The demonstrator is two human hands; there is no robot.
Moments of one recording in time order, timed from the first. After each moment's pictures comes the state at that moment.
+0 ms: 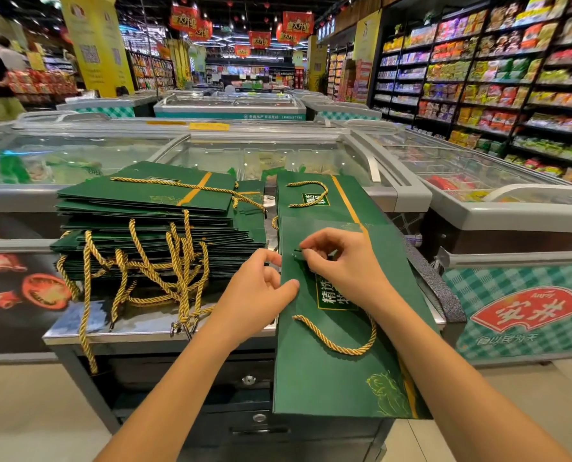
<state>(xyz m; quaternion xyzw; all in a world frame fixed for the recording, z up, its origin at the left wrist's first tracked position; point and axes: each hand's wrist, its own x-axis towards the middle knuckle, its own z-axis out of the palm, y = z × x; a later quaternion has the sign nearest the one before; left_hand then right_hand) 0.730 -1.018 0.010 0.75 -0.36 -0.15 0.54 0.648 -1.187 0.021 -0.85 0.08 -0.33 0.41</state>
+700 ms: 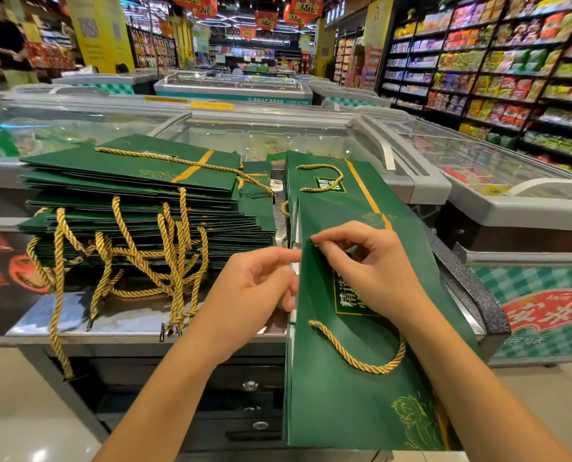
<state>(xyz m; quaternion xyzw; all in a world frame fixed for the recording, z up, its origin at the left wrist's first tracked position) 0.735 -1.004 0.004 0.65 -0.39 -0.17 0.62 0.647 -1.188 0.010 -0.85 0.03 -0.37 0.38</state>
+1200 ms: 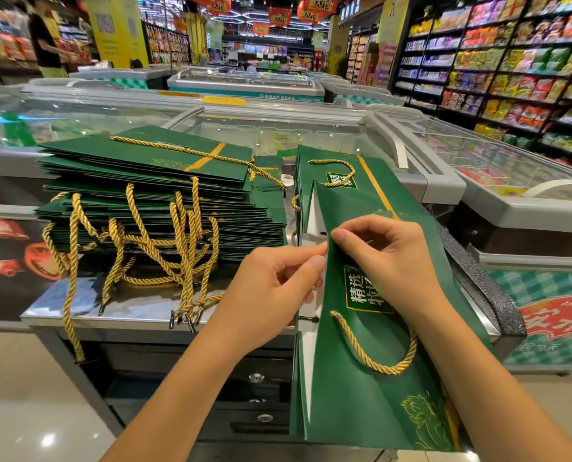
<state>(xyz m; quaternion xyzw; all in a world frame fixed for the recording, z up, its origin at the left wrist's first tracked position) 0.727 -1.010 0.003 0.66 -0.46 -0.09 0.58 0.644 -1.183 0.016 -0.80 0.08 -0.38 0.45</state>
